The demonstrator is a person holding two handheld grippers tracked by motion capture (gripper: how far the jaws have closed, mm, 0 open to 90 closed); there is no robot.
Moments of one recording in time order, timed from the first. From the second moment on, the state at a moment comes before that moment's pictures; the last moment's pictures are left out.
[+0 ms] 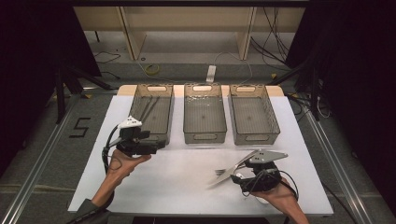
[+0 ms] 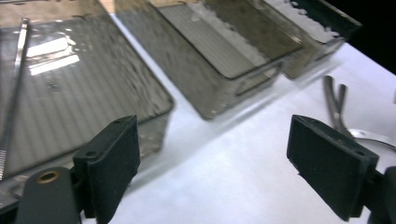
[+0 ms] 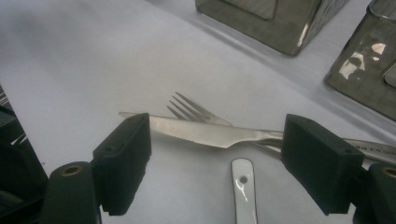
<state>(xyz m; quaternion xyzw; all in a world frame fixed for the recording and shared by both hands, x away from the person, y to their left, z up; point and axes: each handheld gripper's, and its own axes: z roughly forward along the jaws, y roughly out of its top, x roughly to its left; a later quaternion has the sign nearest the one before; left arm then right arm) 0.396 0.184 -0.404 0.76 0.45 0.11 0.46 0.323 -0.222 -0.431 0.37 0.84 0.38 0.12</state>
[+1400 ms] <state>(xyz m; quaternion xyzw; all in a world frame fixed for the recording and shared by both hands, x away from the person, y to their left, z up) 0.354 0.183 -0.414 0.77 0.41 0.13 0.47 0.336 -0.231 -0.447 0.39 0.88 0.24 0.08</state>
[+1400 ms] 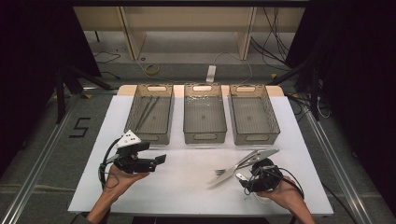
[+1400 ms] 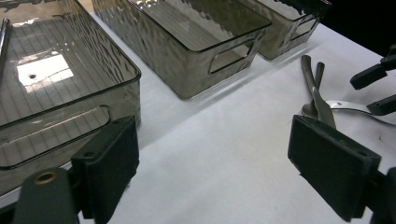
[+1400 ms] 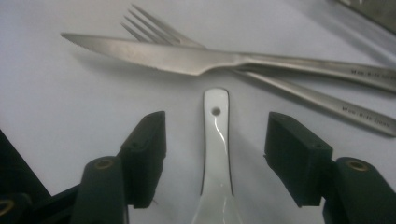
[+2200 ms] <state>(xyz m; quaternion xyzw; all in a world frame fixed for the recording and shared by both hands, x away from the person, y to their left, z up) 0.350 0.179 -0.413 0.78 0.39 0.13 0.47 0.342 -0.229 -0.459 0.38 0.90 0.18 0.05</state>
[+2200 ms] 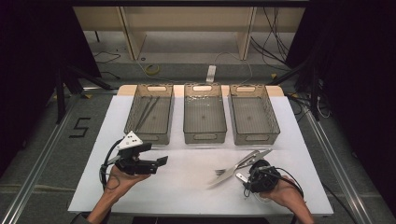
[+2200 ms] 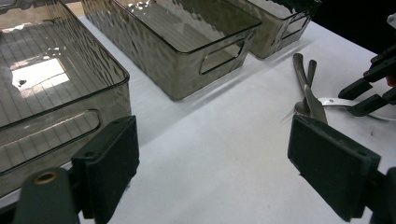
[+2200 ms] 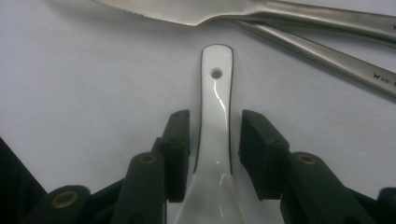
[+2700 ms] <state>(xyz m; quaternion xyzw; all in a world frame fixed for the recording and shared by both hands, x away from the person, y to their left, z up) 0.349 0.179 -0.413 0.78 0.39 0.13 0.47 0.347 -0.231 -0.459 0.37 0.91 0.17 0.05</state>
